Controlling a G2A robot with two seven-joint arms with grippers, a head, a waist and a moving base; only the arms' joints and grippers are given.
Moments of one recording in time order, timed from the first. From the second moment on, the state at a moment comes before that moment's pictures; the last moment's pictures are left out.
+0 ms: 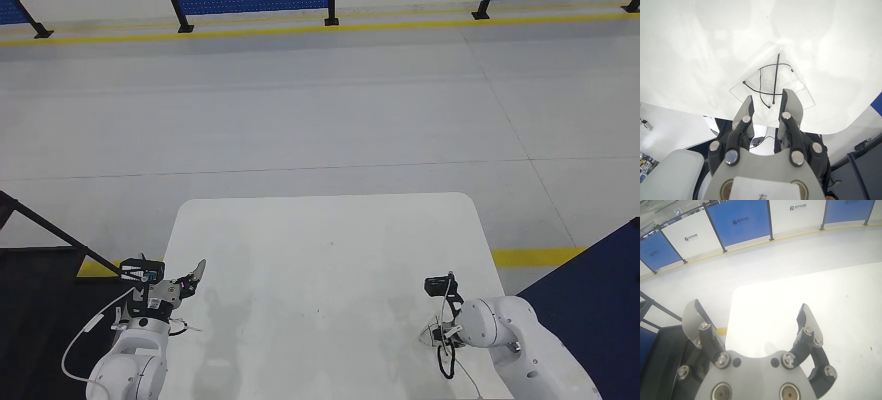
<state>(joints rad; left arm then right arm) 1.73 -1.15 -1.60 -1.80 1.33 0.00 0.00 -1.46 -0.97 1.27 -1.79 -0.97 0.30 1.42</state>
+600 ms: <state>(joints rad) 1.73 -1.15 -1.60 -1.80 1.33 0.00 0.00 -1.42 -0.99 1.23 -1.68 -0.95 0.32 1.38</state>
